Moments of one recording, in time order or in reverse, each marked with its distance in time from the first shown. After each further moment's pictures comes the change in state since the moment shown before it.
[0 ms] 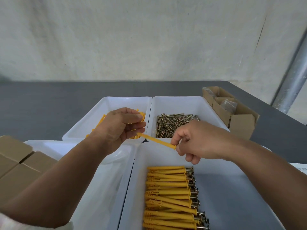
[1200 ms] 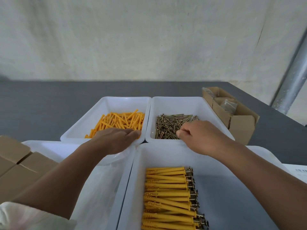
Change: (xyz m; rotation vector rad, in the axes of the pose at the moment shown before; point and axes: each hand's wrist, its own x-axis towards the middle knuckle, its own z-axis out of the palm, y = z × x) left_hand 0.024 -0.026 -0.028 1.671 -0.103 0.013; right_hand 0.038 0.034 0.007 -0.428 0.334 -0.052
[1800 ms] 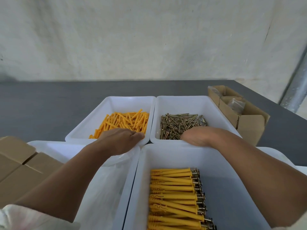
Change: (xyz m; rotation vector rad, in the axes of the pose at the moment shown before) left_hand 0.004 -0.001 0.002 -0.046 0.011 0.002; right_hand 0.047 -0.002 0.012 -0.162 -0.542 -0.012
